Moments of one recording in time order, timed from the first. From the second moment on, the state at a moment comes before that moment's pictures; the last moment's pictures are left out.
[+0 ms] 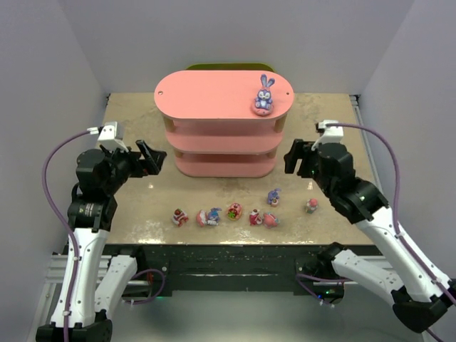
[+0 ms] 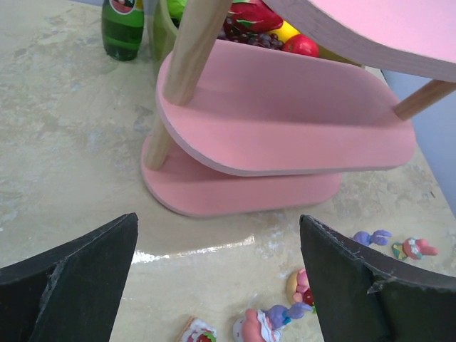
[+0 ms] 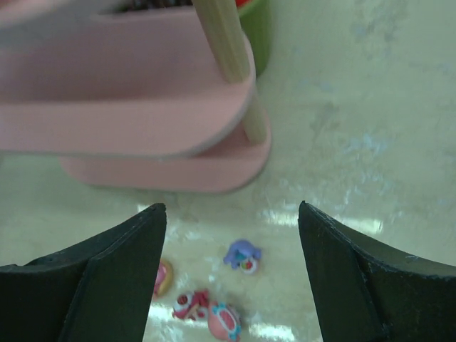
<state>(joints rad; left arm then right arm) -0.02 0.69 0.90 -0.46 0.30 -0.34 0.58 0.87 1.10 -0.60 0.38 0.39</state>
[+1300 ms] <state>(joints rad) -0.02 0.67 0.74 -0.47 0.40 -0.34 1.32 1.47 0.71 0.09 0.55 0.93</state>
